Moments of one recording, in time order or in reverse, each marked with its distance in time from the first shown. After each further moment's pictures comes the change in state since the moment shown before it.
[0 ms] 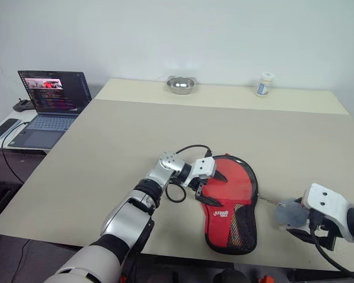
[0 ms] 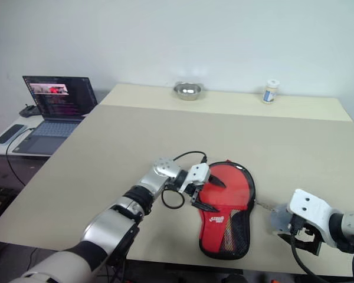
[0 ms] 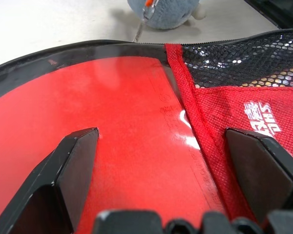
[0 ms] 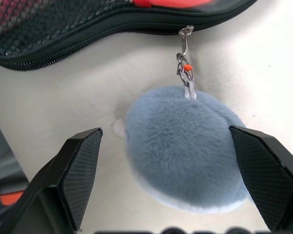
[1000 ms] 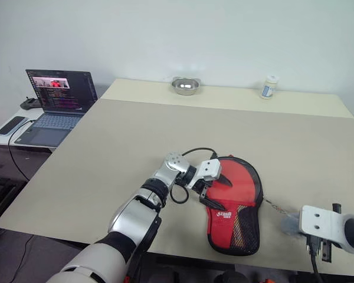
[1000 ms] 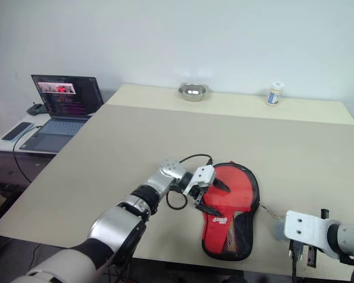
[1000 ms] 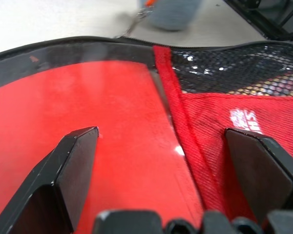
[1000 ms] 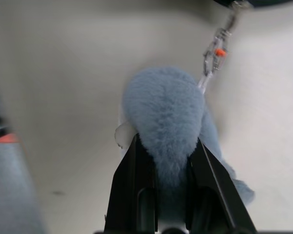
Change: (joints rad) left arm -0.047 -0.074 0.029 0.115 0.046 0.006 -0.021; right arm 0.248 -0.043 -0.019 -0.116 -0.230 -0.167 0.044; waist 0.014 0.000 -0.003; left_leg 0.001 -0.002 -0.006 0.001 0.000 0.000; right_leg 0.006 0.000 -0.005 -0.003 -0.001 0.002
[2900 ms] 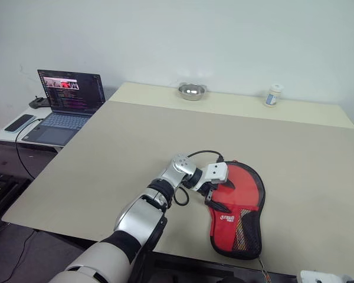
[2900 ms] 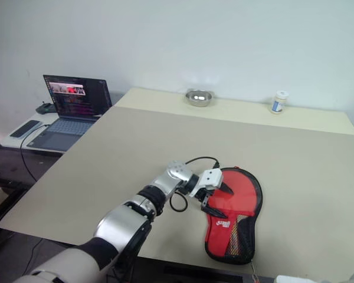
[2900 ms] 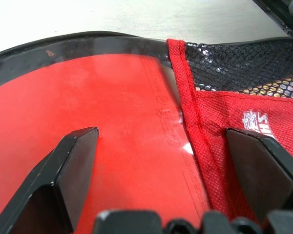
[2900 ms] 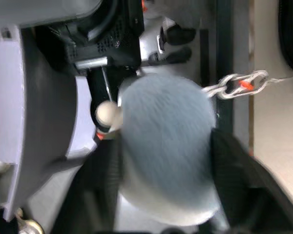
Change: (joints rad) left arm -0.016 -0.037 -0.007 0.046 0.076 0.023 0.064; right arm 0.460 -0.058 -0.142 -0.178 0.332 -0.140 0.014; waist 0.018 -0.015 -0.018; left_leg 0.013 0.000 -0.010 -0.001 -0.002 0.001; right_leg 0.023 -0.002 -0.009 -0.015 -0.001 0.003
